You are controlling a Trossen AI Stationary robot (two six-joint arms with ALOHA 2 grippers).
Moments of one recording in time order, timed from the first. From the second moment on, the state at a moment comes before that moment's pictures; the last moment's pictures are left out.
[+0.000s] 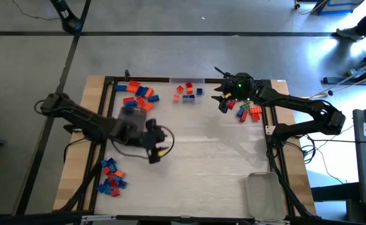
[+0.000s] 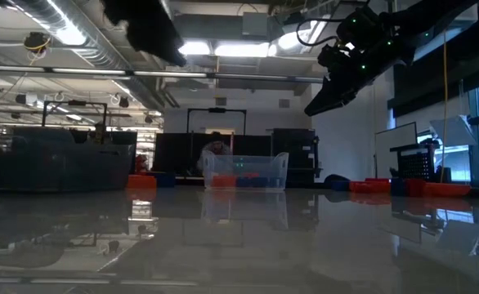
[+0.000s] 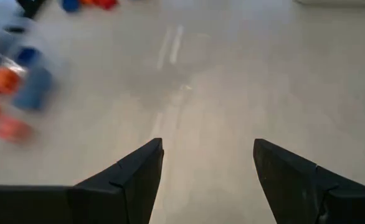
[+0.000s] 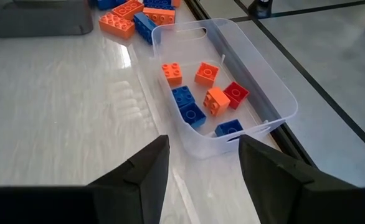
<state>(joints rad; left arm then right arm) -0.33 1.34 1.01 -0.48 -0.42 -0.34 -0.57 1.23 0.79 -0.12 -0.15 -0.22</state>
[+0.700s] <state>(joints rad) -0.78 1.34 0.99 -0.86 -0.19 -1.28 -0.57 1.23 0.79 -0.15 -0.15 -0.22</state>
